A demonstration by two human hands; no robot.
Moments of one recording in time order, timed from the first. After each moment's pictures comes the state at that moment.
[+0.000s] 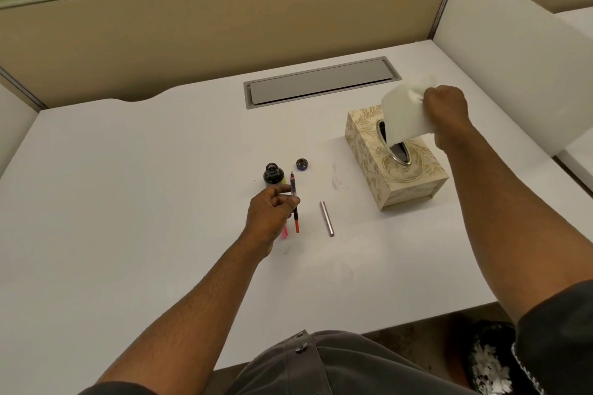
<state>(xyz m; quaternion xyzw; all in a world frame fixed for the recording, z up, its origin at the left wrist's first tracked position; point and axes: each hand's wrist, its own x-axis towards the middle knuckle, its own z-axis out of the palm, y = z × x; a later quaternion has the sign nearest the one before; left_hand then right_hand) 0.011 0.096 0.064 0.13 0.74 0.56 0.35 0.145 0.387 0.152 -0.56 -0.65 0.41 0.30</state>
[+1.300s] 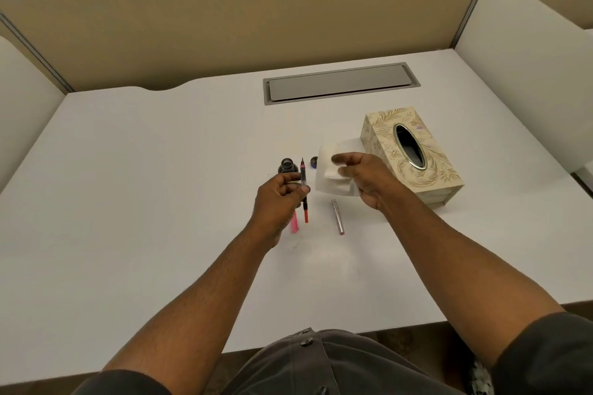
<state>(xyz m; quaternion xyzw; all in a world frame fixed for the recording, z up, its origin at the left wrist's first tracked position) 0.010 0.086 0.080 0.15 0.71 0.61 0.33 0.092 0.264 0.069 -0.41 -0.55 0.72 0.13</state>
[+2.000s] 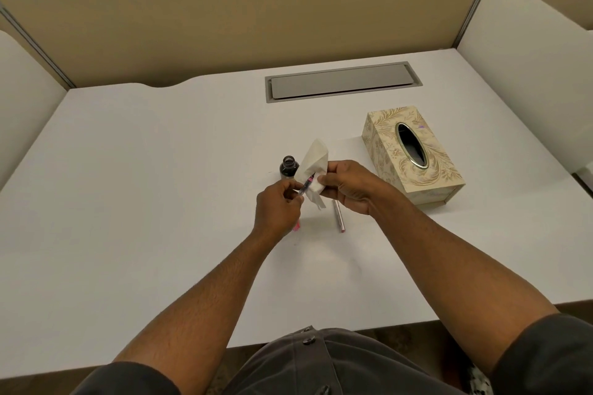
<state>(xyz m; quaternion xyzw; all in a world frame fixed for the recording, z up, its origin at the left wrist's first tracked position) 0.014 0.080 0.071 0.23 0.84 0.45 0.20 0.084 0.231 0.079 -0.31 -0.53 0.79 0.02</state>
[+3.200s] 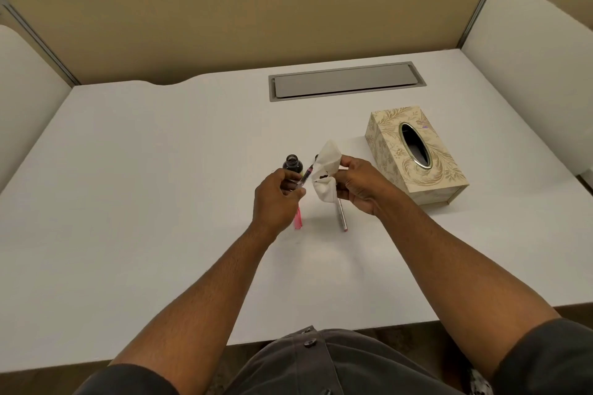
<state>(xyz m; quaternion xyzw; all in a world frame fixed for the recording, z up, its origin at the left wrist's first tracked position) 0.007 0.077 0.076 0.22 0.81 0.50 0.19 0.087 0.236 0.073 -0.36 -0.53 0.77 0.07</state>
